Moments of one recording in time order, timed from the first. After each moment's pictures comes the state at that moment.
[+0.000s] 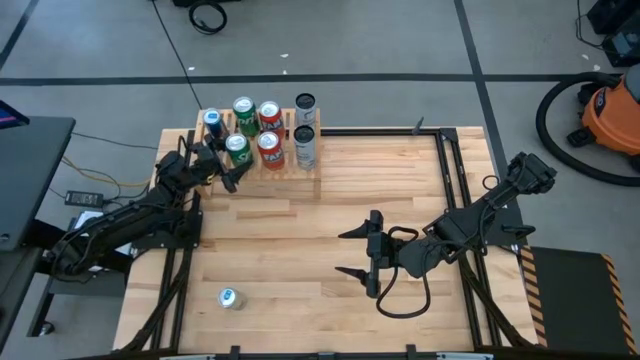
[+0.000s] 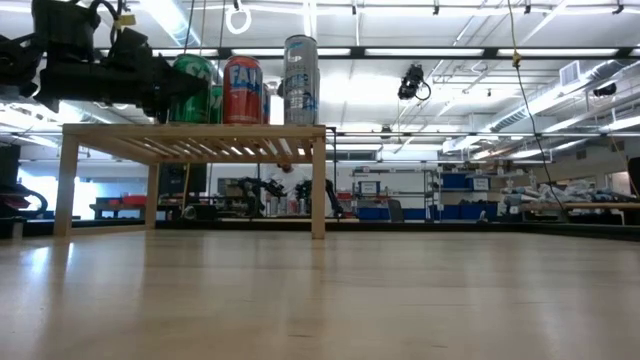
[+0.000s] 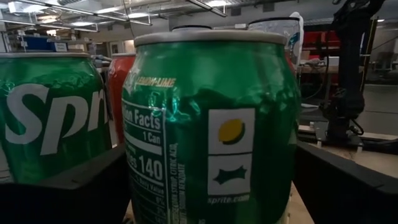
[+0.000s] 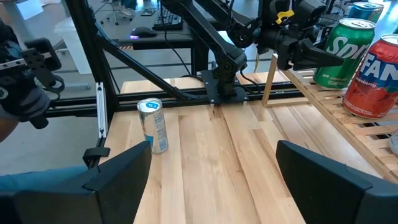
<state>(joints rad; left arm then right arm) 0.82 0.63 0.12 0.65 0.33 -0.01 0.58 1.45 1.26 -0.19 0.65 0.27</state>
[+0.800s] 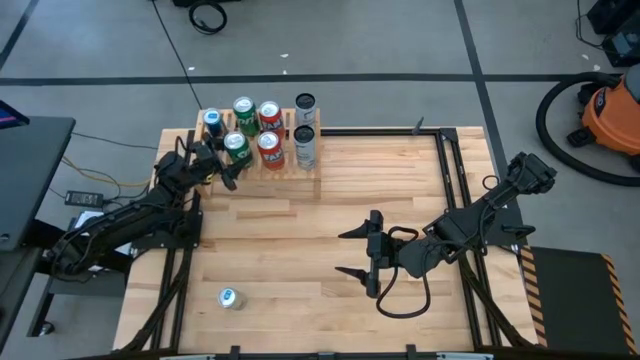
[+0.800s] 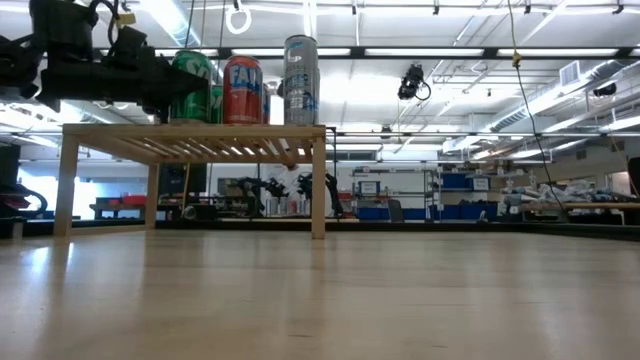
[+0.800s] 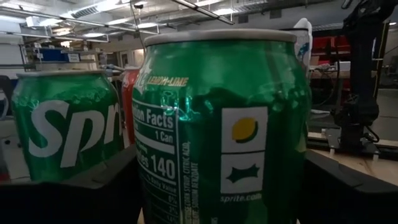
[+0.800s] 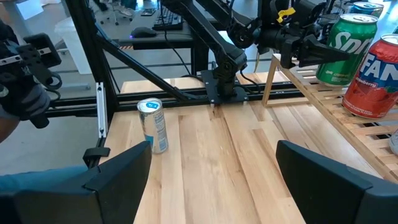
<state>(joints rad) 0.82 0.64 0.12 0.71 0.30 0.00 0.58 1.45 1.26 -0.19 0.65 0.27</state>
